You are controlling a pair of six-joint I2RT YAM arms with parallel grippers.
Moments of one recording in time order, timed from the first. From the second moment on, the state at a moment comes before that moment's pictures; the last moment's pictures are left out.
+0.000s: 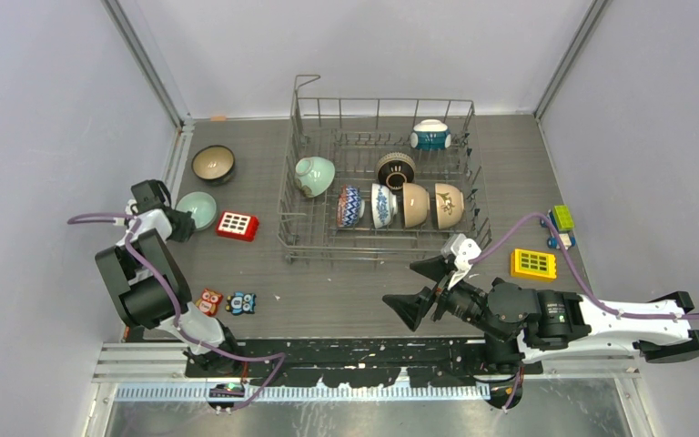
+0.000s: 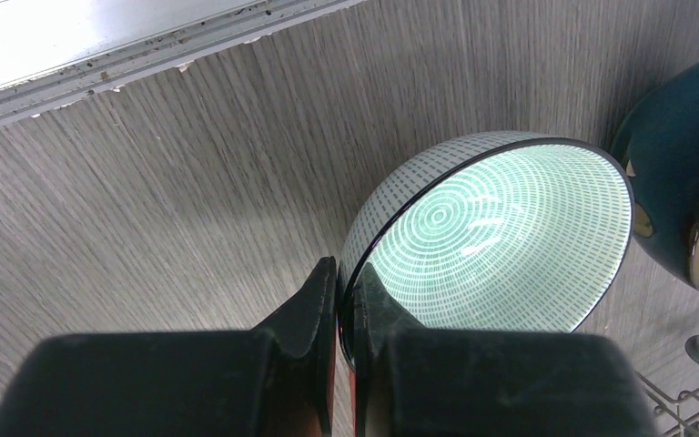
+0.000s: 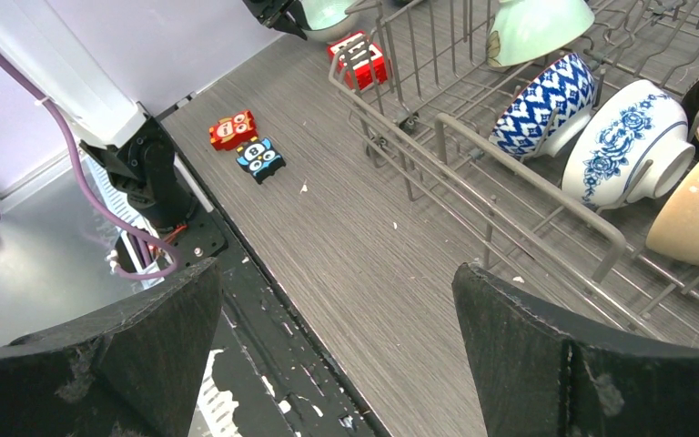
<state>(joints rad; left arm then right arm) 0.48 1.60 0.92 -0.31 -0.03 -0.89 1.55 0.52 0.69 -0.32 0.61 0.33</state>
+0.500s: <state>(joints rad) 0.48 1.59 0.92 -0.32 -0.02 -0.87 1.55 0.51 0.69 -0.33 0.62 0.33</state>
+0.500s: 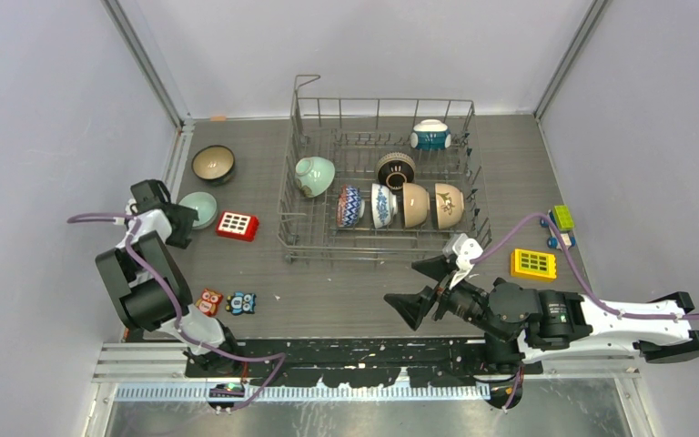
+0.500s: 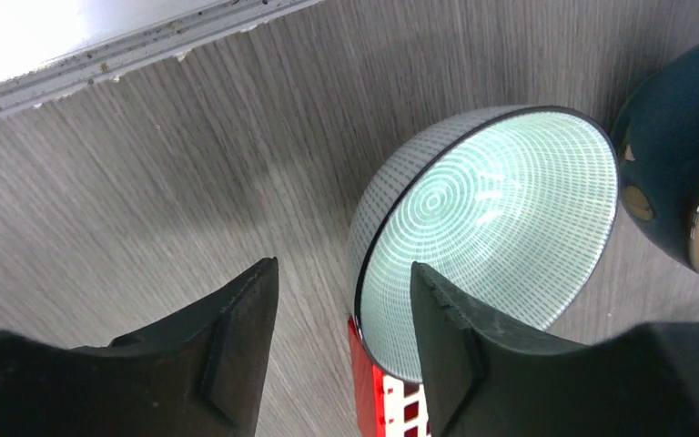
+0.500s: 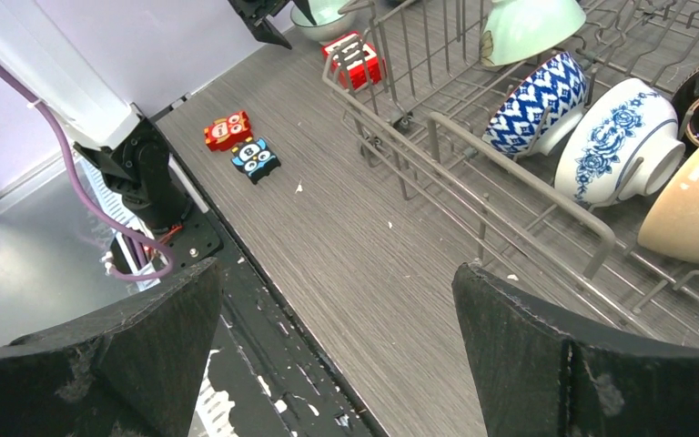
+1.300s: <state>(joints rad) 0.03 0.86 0.98 -0.46 -0.05 -0.86 0.94 1.11 1.36 -0.36 0.30 0.45</state>
